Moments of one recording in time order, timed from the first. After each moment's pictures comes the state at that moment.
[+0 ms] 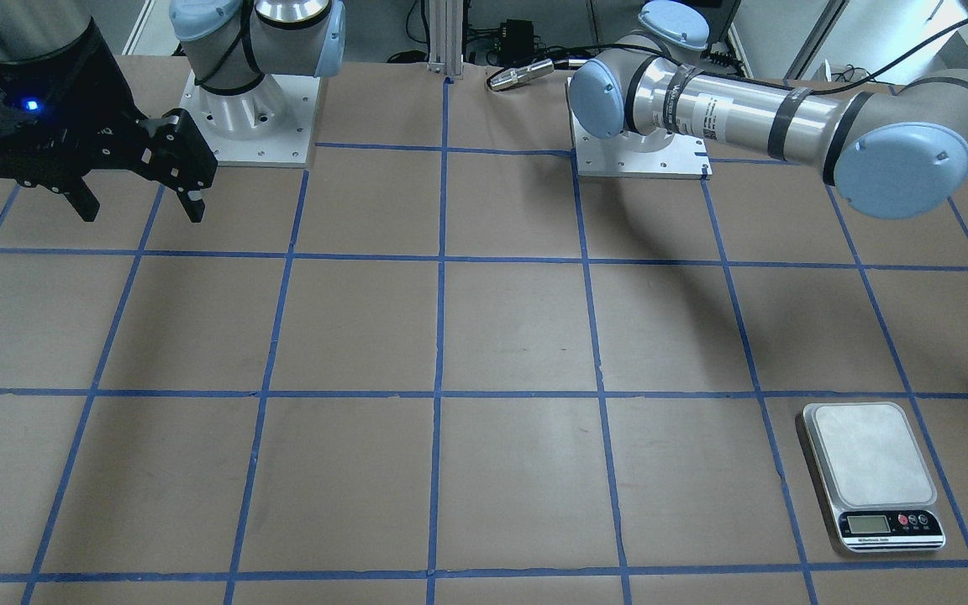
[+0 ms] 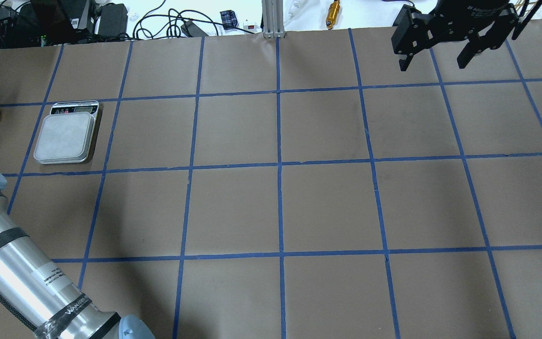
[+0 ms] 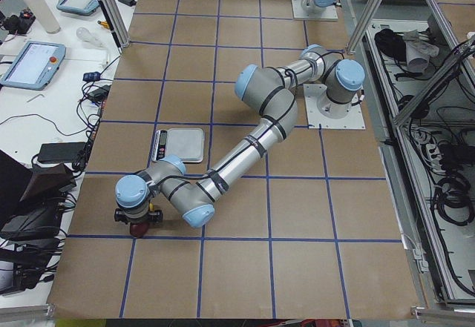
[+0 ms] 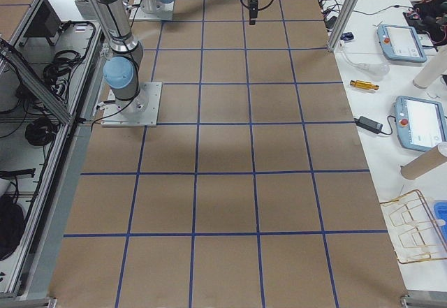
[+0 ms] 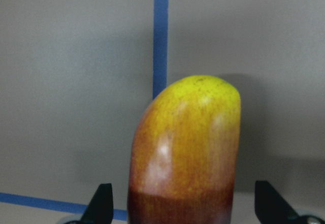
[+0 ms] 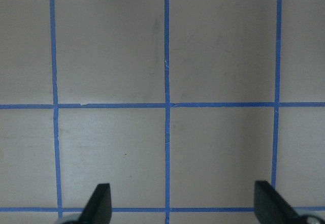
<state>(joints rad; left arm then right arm) -0.79 -2.78 -0.48 -1.29 1.45 2.30 1.54 -1.53 1.41 -1.53 -1.56 -0.04</state>
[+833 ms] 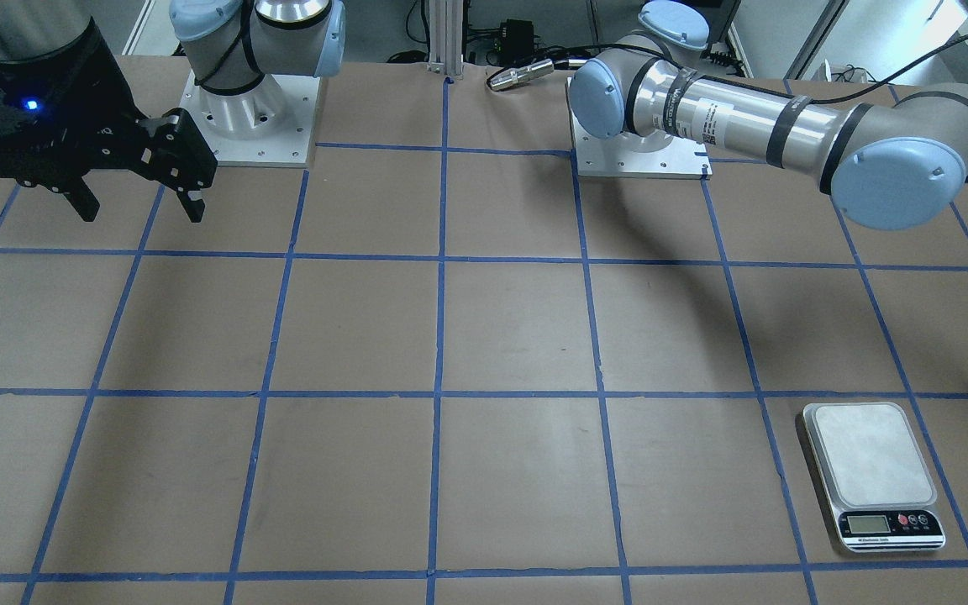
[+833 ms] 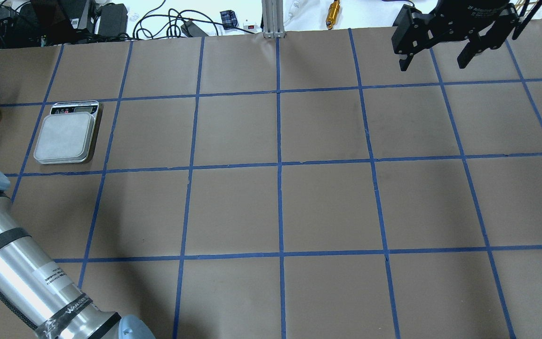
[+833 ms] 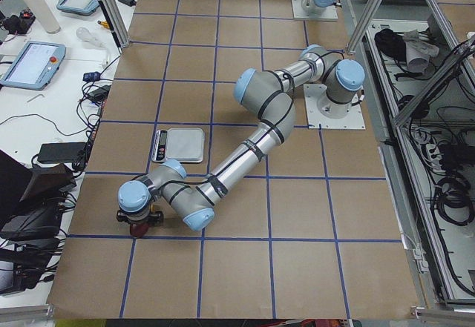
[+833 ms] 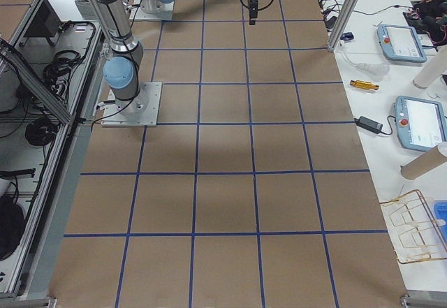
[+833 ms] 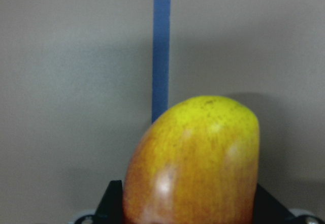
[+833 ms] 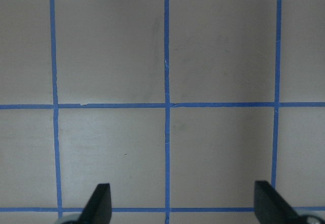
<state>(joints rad) -0.79 -2.81 -0.47 -1.29 1.43 2.30 1.54 -1.53 1.41 -1.53 -1.56 -0.04</state>
